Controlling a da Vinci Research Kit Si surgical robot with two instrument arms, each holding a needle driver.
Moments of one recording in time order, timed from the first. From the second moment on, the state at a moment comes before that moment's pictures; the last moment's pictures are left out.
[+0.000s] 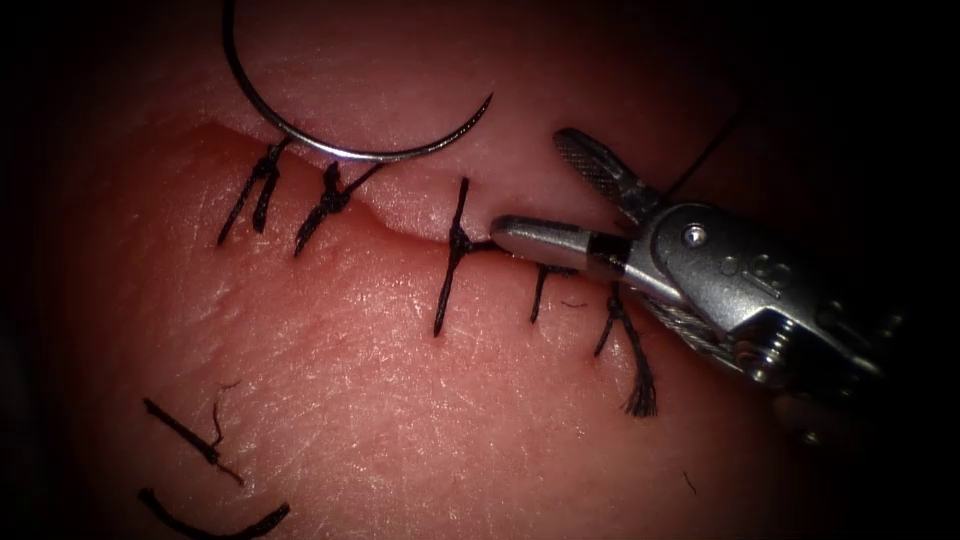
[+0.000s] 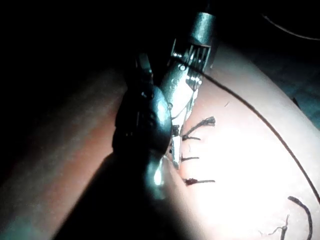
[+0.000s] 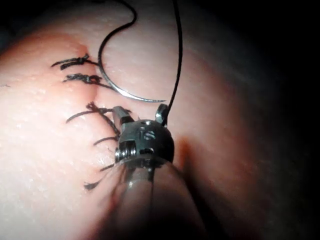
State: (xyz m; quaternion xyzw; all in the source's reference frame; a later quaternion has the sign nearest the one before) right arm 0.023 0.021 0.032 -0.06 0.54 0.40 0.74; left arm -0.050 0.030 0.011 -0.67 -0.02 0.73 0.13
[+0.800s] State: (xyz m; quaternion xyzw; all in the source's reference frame) right arm 0.010 0.020 0.031 -0.12 0.51 0.42 0.74; left arm -0.051 0.027 0.012 -0.67 -0.02 0.73 0.13
